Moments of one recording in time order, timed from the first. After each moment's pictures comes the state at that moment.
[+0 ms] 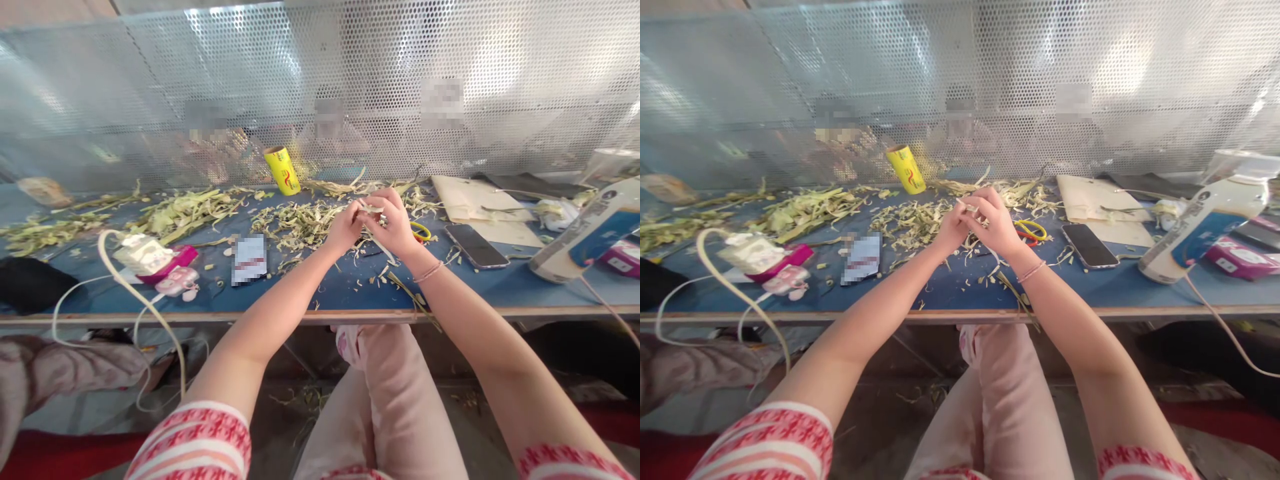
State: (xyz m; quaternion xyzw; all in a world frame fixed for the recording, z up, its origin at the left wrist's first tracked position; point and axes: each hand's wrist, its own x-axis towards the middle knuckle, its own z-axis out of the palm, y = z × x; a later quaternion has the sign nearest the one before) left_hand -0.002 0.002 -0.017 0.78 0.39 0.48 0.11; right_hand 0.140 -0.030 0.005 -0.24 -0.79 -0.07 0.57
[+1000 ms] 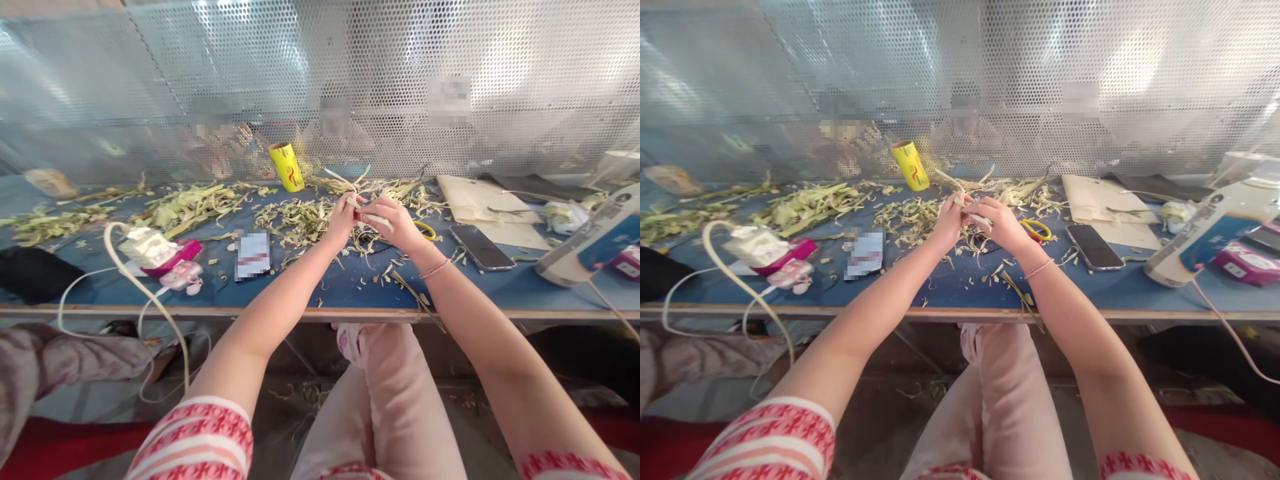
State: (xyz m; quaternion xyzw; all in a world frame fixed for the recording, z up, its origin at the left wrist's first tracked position) left_hand 0.002 0.010 -0.013 0.57 0.29 0.62 0.46; right_hand 0.148 -0.020 0.007 -0.21 -0.85 0.01 0.48
